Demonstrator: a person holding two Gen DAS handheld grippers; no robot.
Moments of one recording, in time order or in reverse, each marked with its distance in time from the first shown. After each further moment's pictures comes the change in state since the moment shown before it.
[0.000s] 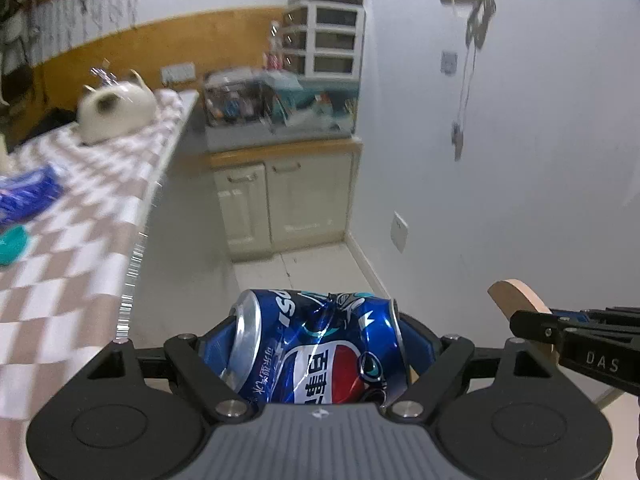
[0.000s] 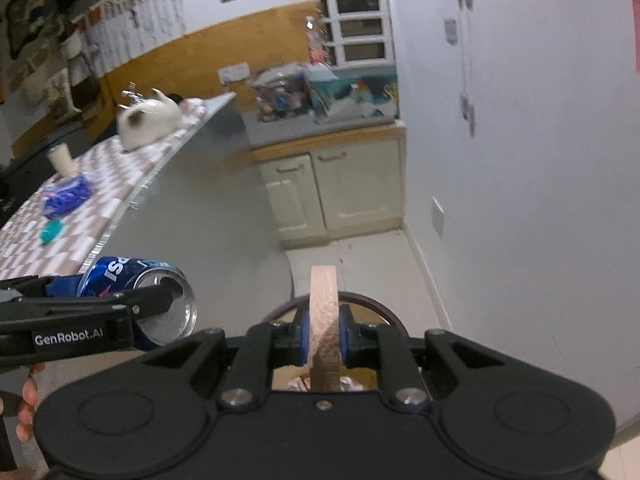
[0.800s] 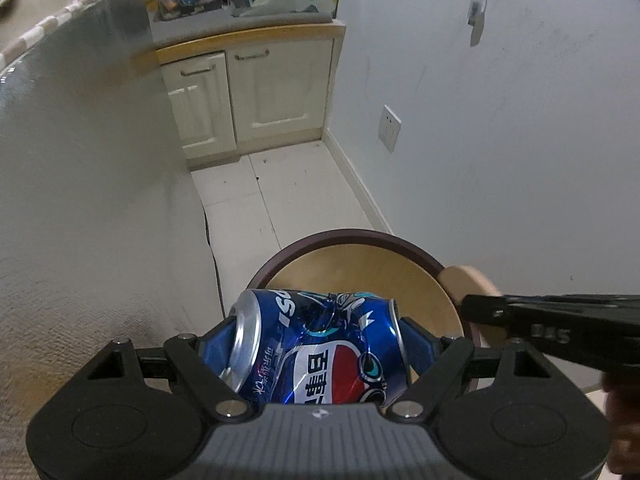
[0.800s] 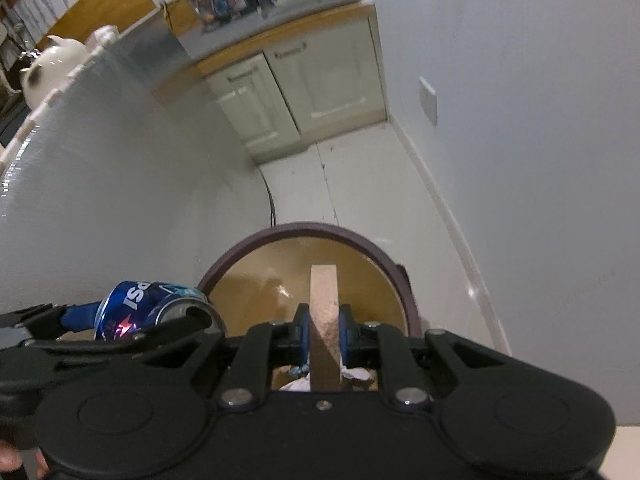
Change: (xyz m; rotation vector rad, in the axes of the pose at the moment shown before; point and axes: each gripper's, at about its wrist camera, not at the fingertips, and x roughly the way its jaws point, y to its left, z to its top) left arm 0.158 -0.011 -0.003 0.012 0.321 -0.072; right arm 0.167 -0.050 -0.005 0.167 0.323 0.006
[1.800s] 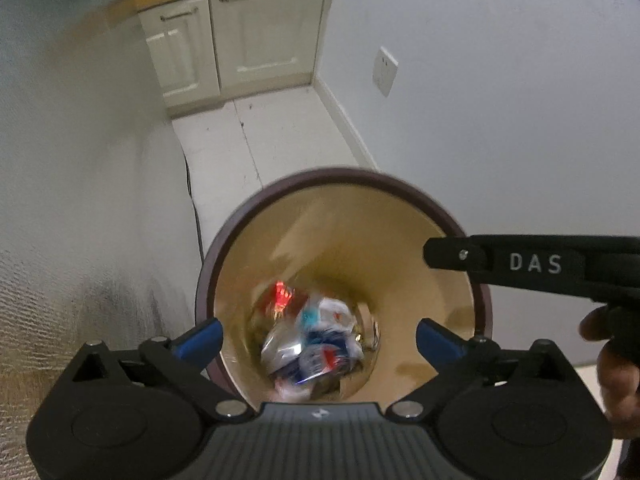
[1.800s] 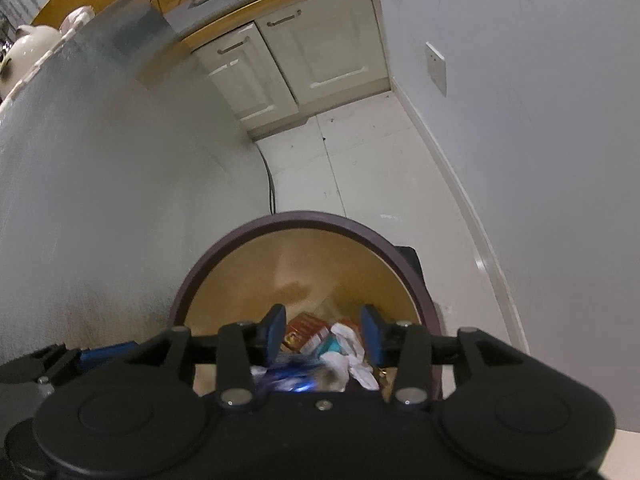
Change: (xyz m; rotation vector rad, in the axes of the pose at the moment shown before) left arm 0.047 -0.005 -0.008 -0.002 0.172 -0.032; right arm 0.046 -0.003 0.016 0.013 0.087 0.005
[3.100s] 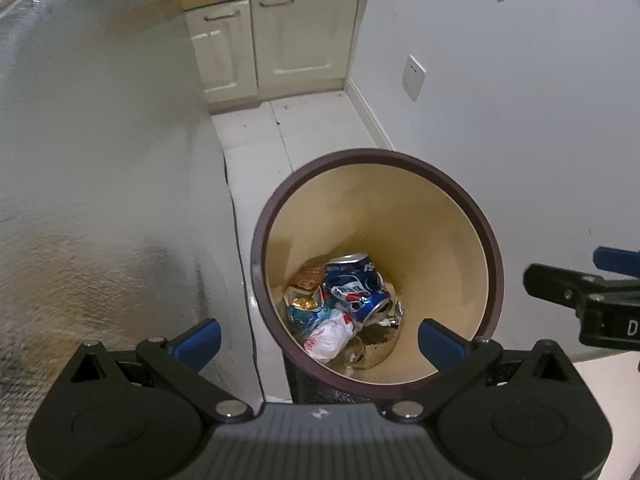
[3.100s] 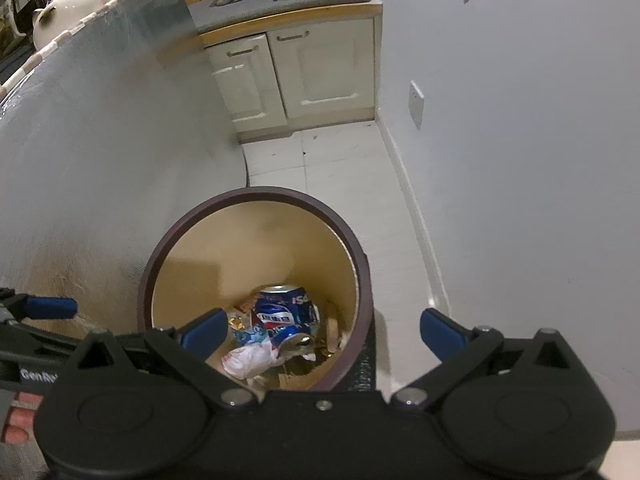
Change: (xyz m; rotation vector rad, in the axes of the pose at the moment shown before) left arm -0.047 0.016 -0.043 -0.060 -0.048 0.075; right arm -0.066 -0.002 -0.050 -0.163 -0.086 -0.123
